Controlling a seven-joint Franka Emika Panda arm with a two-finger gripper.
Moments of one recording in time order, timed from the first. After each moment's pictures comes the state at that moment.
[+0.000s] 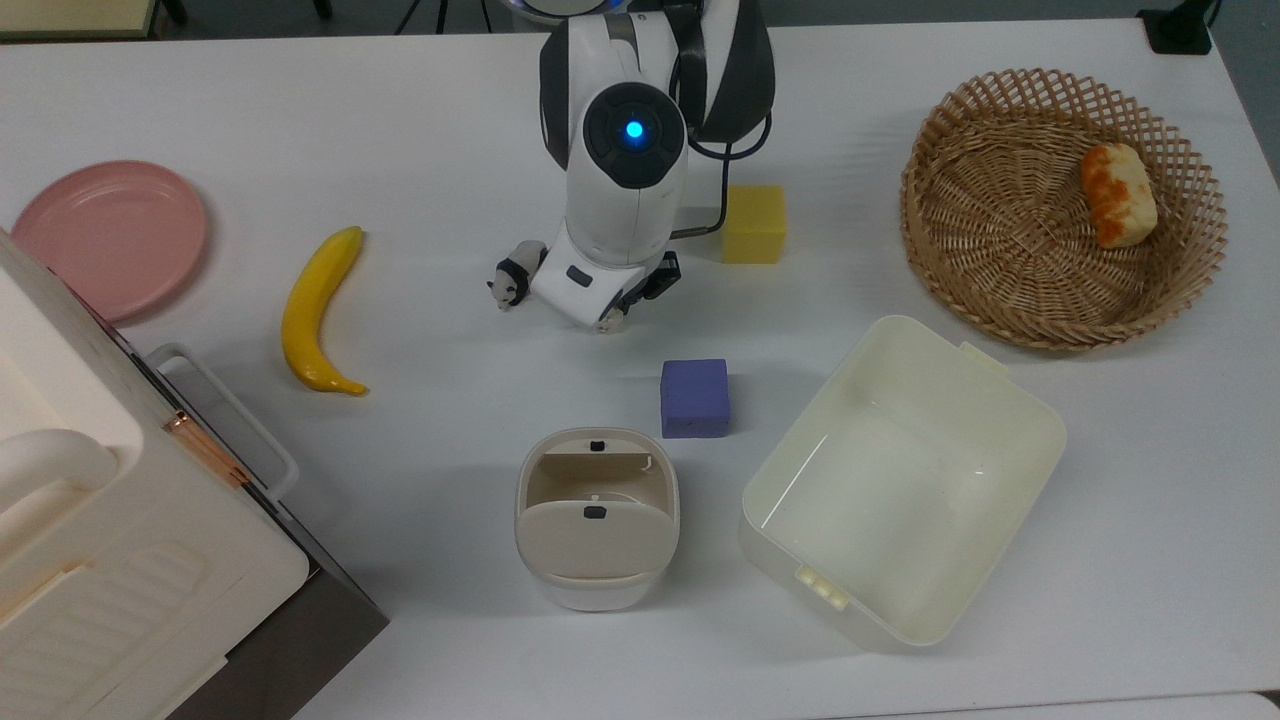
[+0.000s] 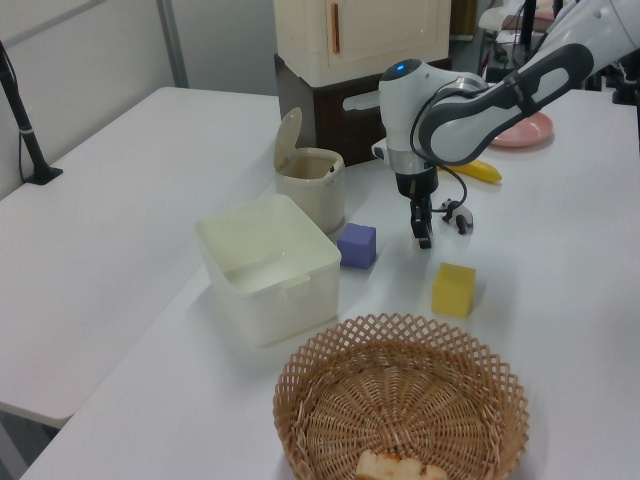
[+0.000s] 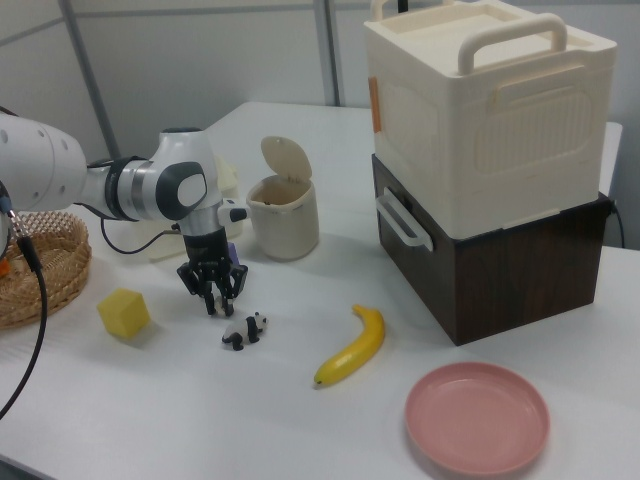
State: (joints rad) arm 0.24 0.45 -0.10 -1.74 -0.03 2.05 -0.08
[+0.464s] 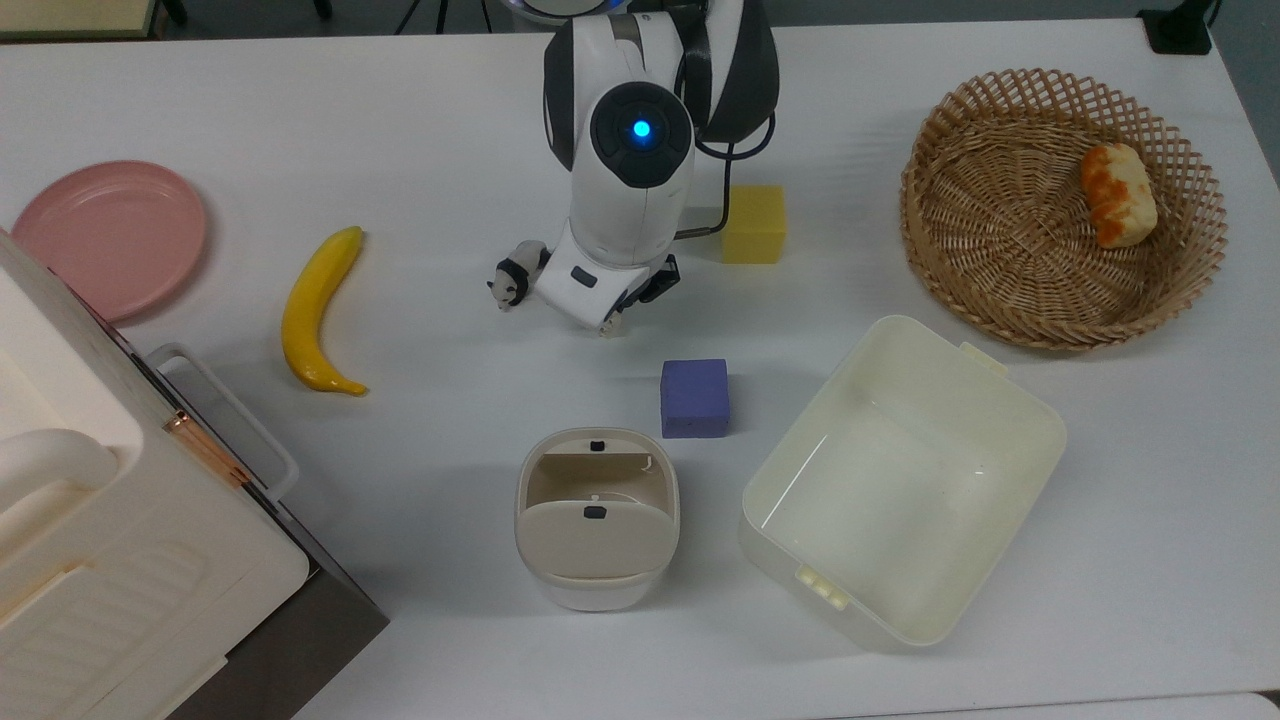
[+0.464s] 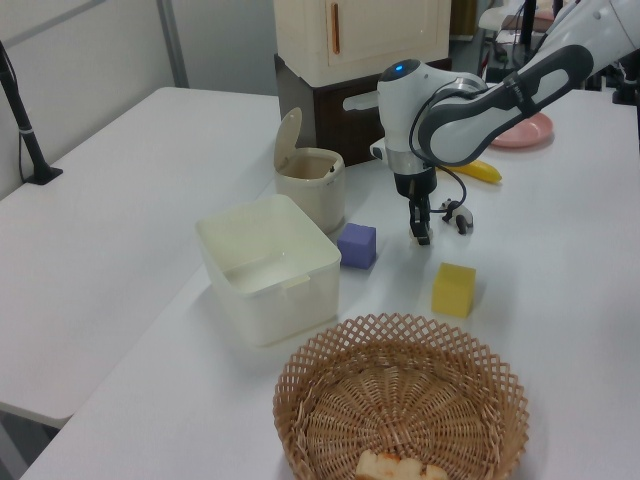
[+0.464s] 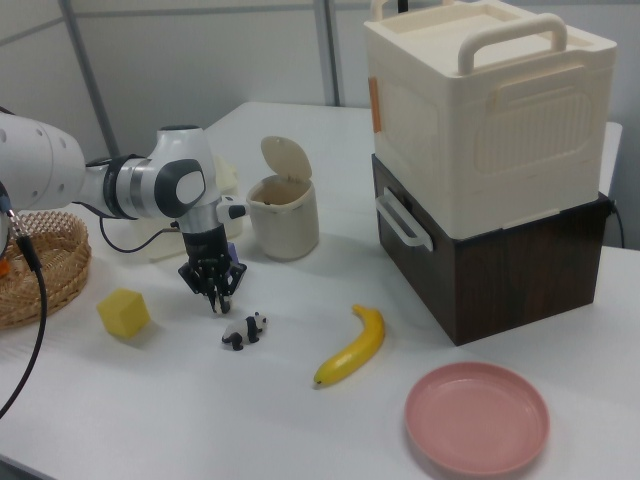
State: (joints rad) arm 0.25 0.45 -0.10 -1.74 -0.04 2.05 -0.08
